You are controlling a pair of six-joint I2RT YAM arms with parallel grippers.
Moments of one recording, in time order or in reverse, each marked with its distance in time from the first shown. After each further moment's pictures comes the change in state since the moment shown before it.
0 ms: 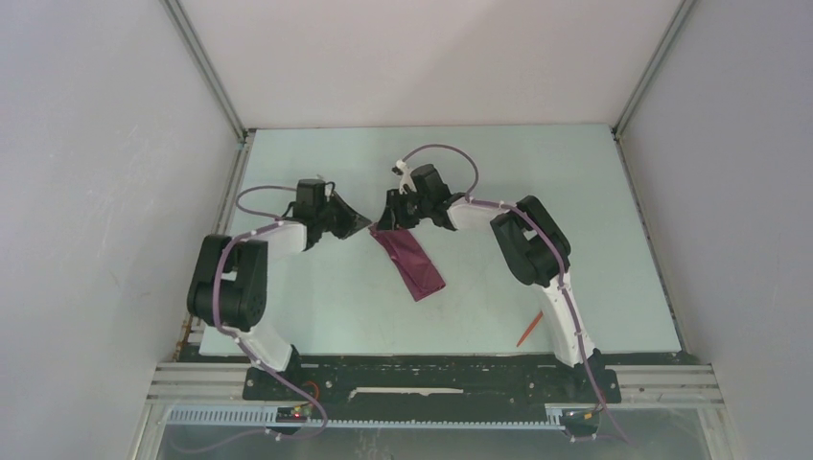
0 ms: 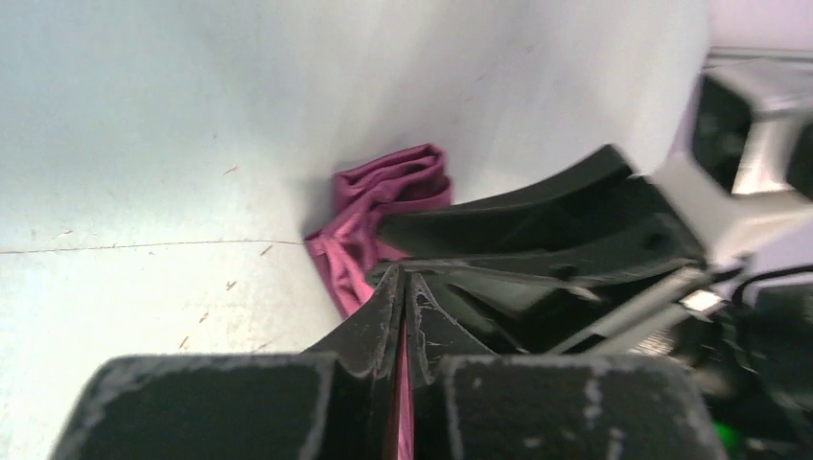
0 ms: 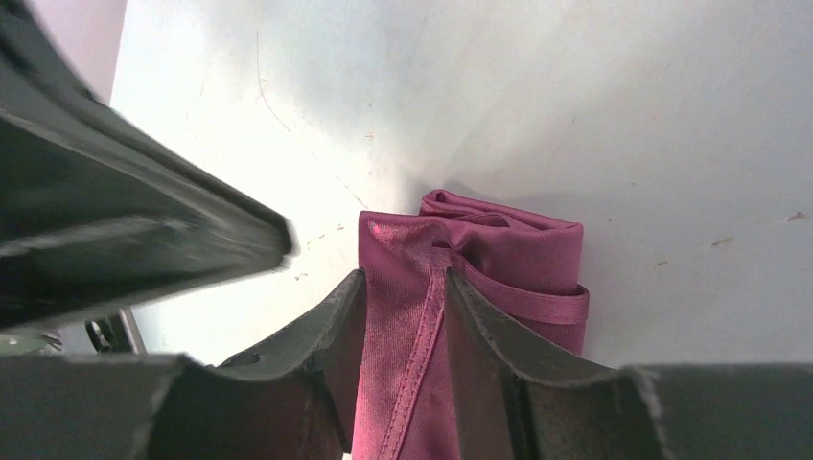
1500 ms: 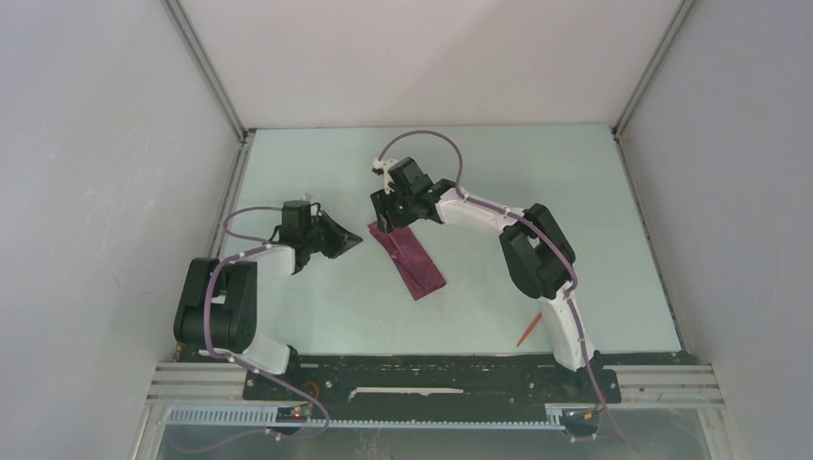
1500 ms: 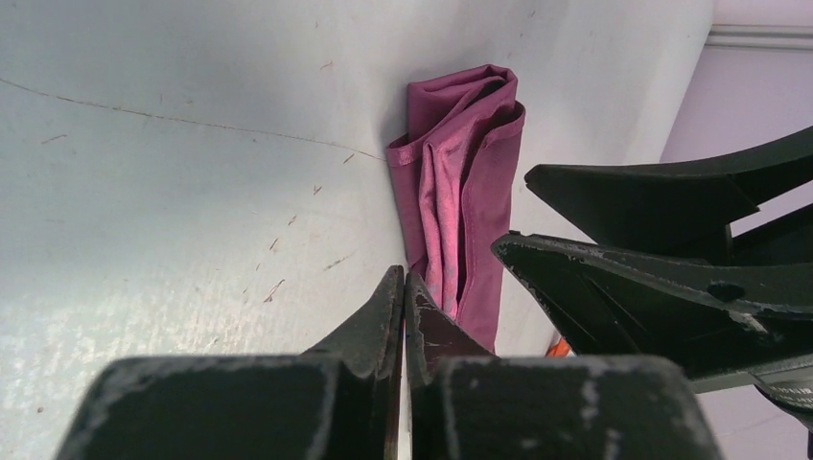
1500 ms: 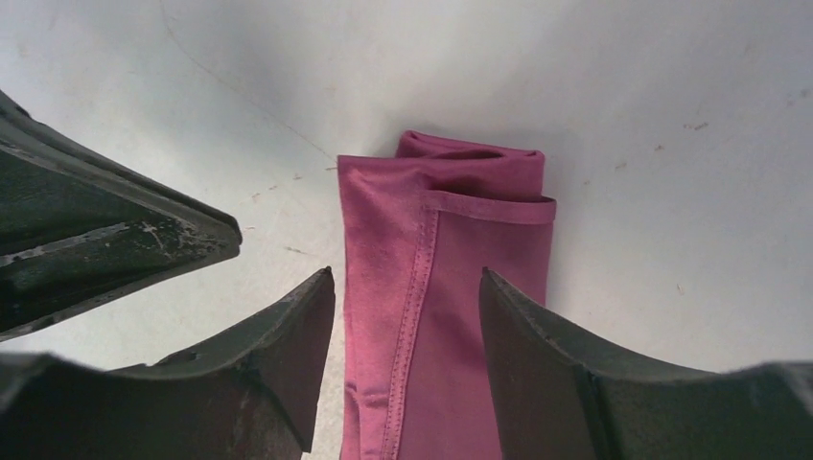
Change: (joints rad) left arm 0.071 -0.180 -0.220 0.071 0.064 0.023; right arm 0.111 -0.113 0.166 -0.446 0.366 -0.295
